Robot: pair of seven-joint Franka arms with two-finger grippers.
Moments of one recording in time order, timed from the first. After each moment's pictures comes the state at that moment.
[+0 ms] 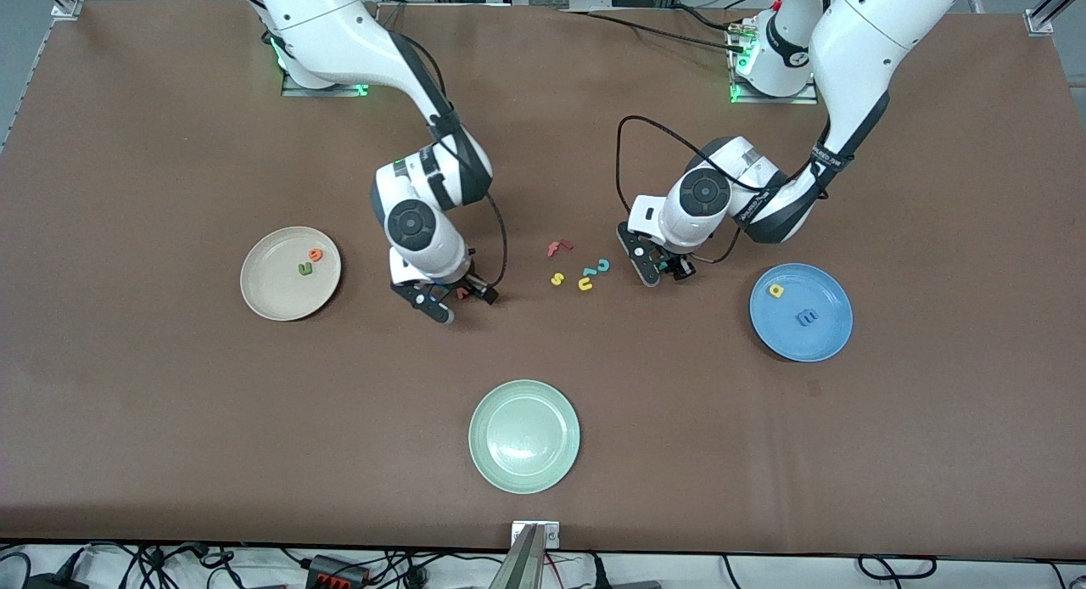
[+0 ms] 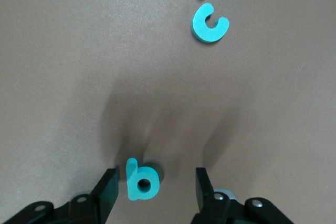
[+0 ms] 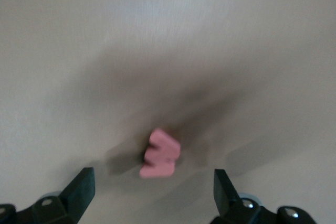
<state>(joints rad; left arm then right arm) 0.08 0.58 -0.60 -2.10 0.42 2.43 0.26 0.75 0.70 -0.16 -1.74 0.29 2.41 1.04</state>
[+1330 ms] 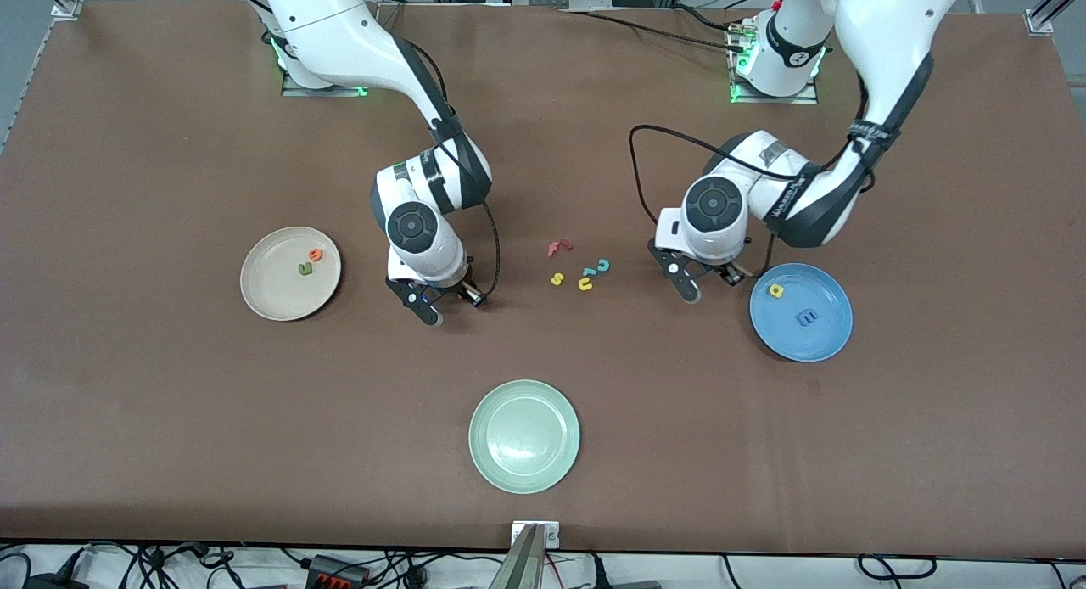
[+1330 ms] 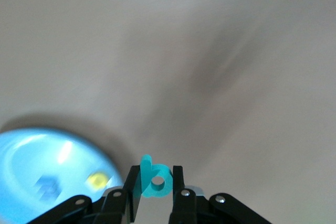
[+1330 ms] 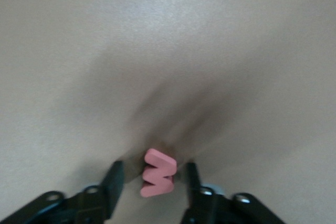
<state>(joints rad) 0.12 0.48 -0.60 -1.88 0.49 1.94 0.20 0.76 0.71 -0.20 -1.73 0.29 2.41 1.14</state>
